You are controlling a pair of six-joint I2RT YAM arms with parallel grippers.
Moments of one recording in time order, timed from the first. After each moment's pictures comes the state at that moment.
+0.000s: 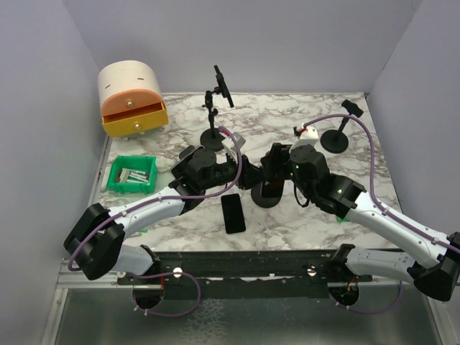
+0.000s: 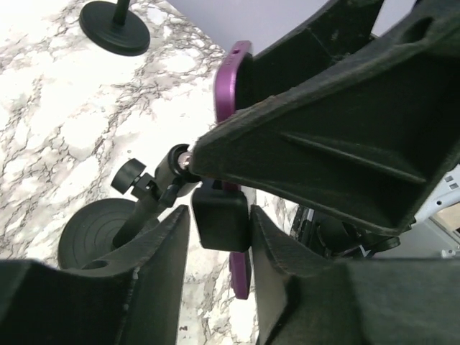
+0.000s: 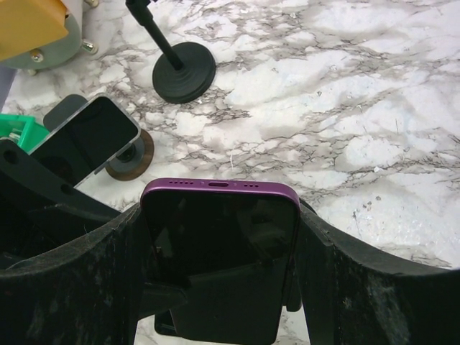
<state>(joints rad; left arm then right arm) -0.77 1.35 0.76 0.50 0.40 -0.49 0.87 1.07 1.00 -0.35 0.50 0.51</state>
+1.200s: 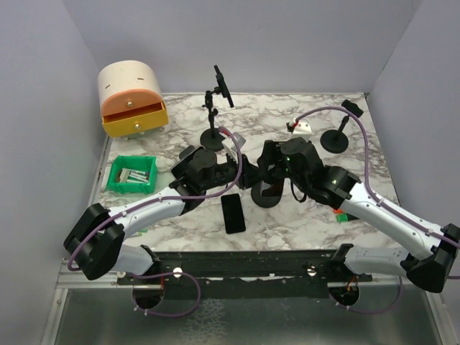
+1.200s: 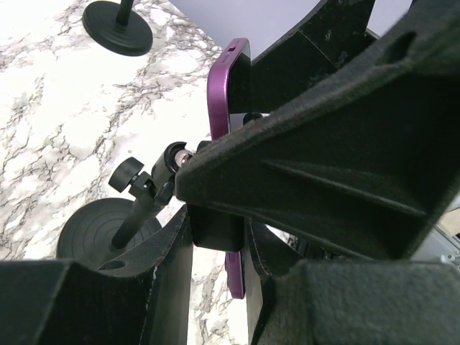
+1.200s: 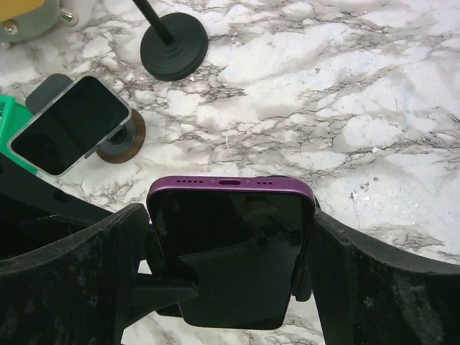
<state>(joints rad) -0.78 1.34 0.77 0.50 0.38 -0.50 0.87 1.15 1.11 -0.49 0.49 0.55</state>
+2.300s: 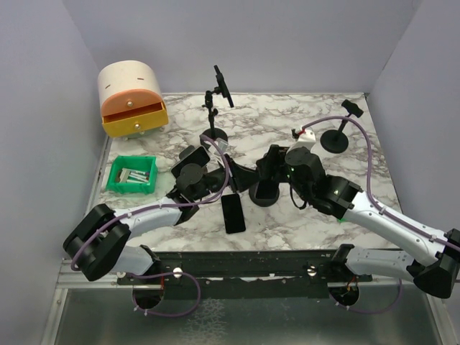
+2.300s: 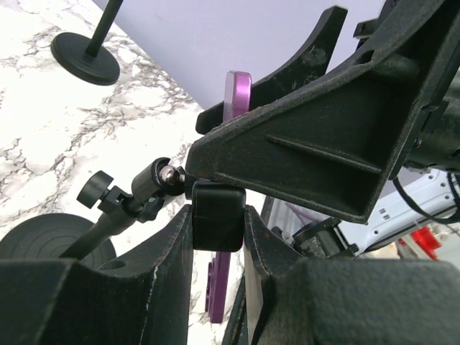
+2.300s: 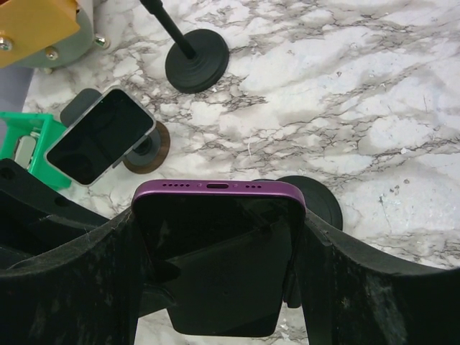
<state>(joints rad) -0.76 1.33 0.57 0.88 0.37 -0.73 0.89 1.09 1.00 -0.38 0.53 0.60</state>
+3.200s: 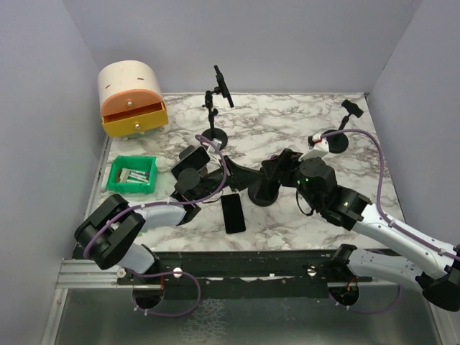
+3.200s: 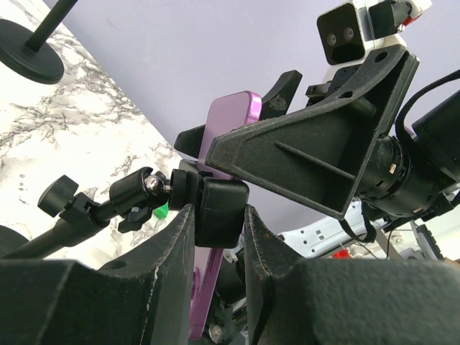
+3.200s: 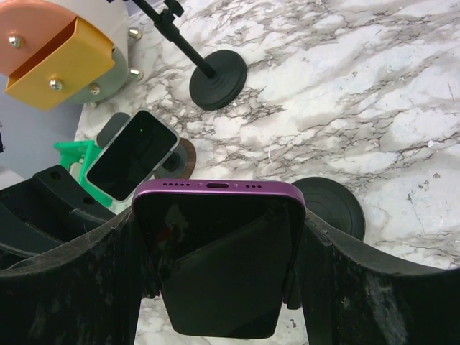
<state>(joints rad) -0.73 1.44 0.52 1.18 0.40 -1.00 0.88 0.94 0.84 -0.23 0.51 0.70</state>
